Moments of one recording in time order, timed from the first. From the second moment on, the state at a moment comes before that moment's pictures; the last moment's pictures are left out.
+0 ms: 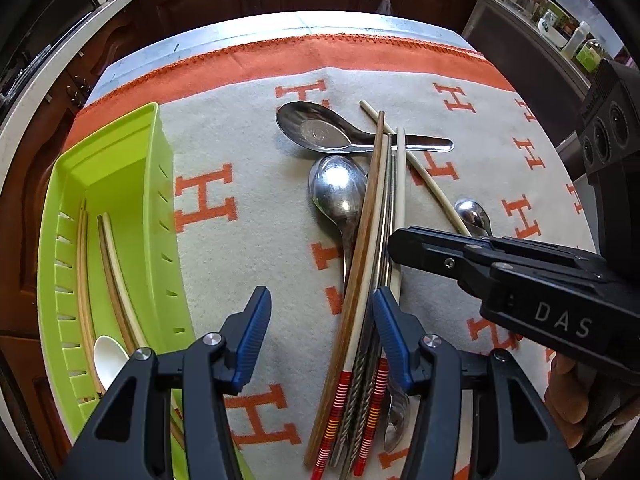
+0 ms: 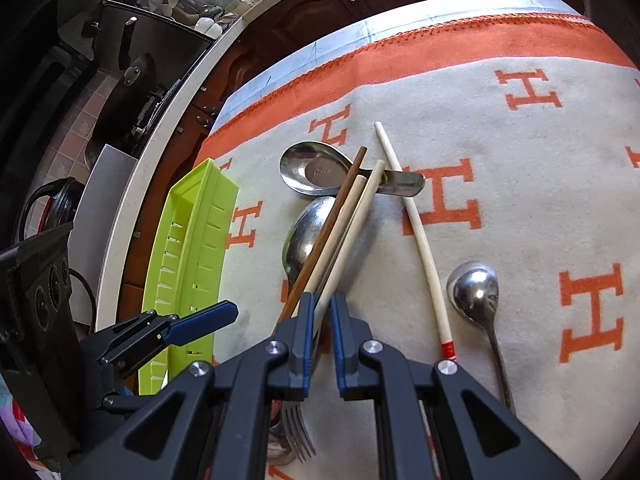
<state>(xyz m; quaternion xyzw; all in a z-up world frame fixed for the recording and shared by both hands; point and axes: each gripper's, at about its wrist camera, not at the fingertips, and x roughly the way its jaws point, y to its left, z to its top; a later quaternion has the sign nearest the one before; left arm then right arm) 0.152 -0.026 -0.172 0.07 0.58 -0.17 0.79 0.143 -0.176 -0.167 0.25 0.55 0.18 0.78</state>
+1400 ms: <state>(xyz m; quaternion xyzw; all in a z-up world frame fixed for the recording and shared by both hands) 0.154 -0.001 -0.179 -0.03 0.60 -0.21 0.77 0.138 -0.177 -0.166 0.26 0.55 0.17 0.78</state>
